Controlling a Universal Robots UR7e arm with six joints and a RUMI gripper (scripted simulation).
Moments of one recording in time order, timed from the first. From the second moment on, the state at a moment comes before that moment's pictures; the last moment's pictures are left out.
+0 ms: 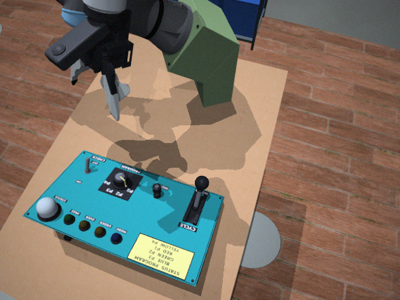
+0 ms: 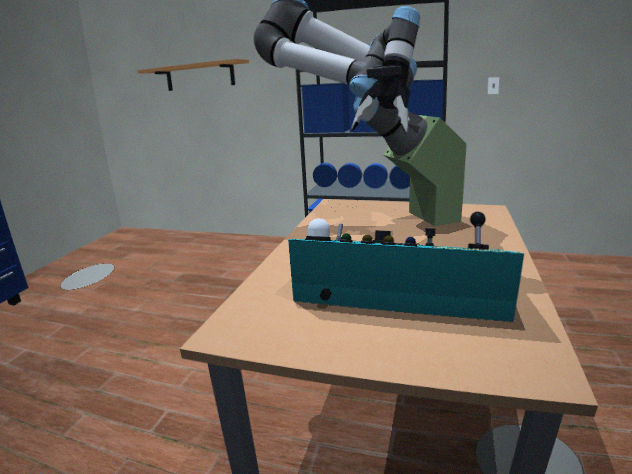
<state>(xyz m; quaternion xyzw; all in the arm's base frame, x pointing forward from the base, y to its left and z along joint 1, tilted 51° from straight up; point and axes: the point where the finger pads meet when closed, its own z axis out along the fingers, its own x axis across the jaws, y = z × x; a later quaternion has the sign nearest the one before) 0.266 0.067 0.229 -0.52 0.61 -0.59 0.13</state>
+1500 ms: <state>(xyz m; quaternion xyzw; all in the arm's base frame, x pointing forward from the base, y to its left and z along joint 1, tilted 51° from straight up) 0.270 0.069 0.226 -0.52 0.61 -0.59 0.13</state>
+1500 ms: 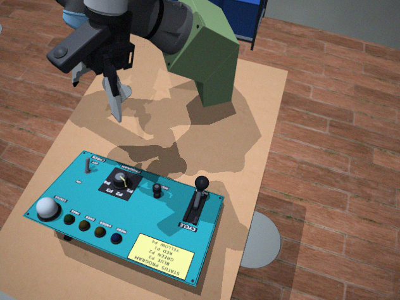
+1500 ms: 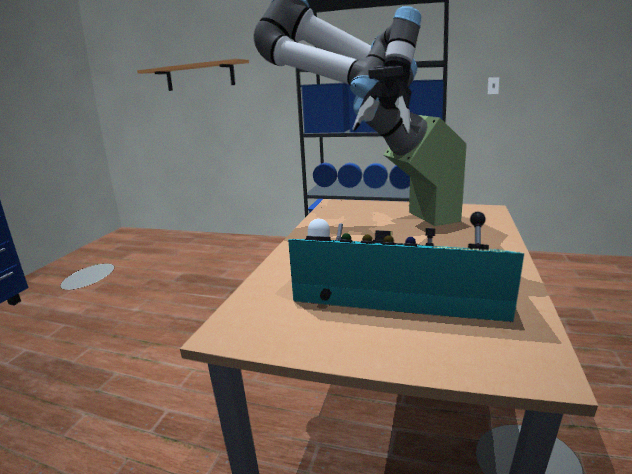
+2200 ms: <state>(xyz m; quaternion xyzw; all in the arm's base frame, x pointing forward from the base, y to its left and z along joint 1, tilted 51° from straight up) 0.299 0.090 0.191 -0.56 0.60 -0.57 0.09</state>
